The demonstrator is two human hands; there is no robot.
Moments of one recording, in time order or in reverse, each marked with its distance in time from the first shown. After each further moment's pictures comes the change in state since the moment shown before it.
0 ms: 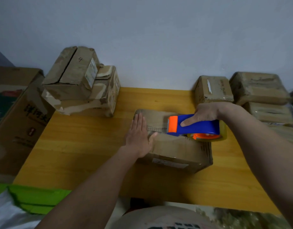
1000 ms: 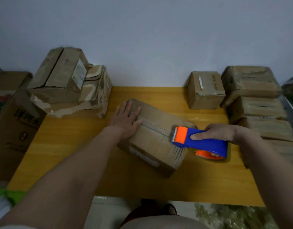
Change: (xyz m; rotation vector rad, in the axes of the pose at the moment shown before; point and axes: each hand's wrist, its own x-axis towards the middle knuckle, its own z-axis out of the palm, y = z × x) left_hand 0.054 -0.029 -0.029 0.097 -0.099 0.077; right_hand -0.011 0.093 0.045 0.418 -0.182 -0.011
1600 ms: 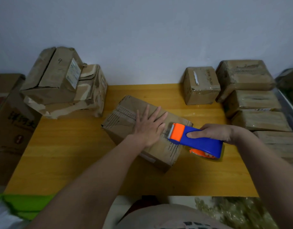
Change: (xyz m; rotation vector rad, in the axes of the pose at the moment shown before) left_hand -0.009 0.089 0.014 -0.052 0.141 0.192; right_hand -0.003 0.009 0.023 0.136 -0.041 -0.056
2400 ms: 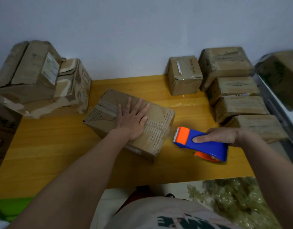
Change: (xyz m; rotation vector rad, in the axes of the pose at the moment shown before) left_hand 0.001 0.007 0.008 0.011 -0.043 -0.060; right_hand -0.028 0.084 -0.004 0.098 -0.081 0.085
